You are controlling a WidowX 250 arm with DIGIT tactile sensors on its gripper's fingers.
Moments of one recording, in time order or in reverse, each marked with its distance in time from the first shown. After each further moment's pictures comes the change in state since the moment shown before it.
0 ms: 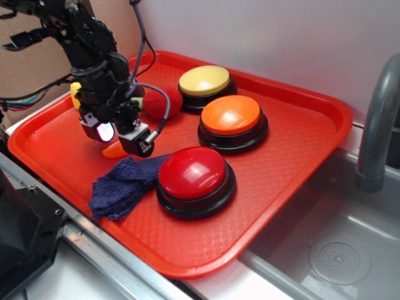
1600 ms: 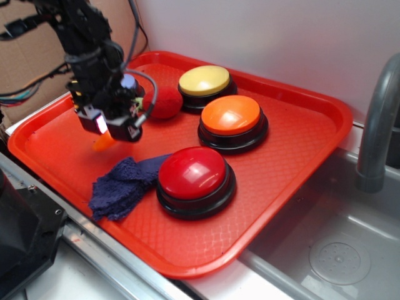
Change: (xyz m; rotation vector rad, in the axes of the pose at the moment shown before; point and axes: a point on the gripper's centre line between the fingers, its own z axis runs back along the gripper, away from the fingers) arm -0.001 0.001 0.033 0.034 0.003 0.113
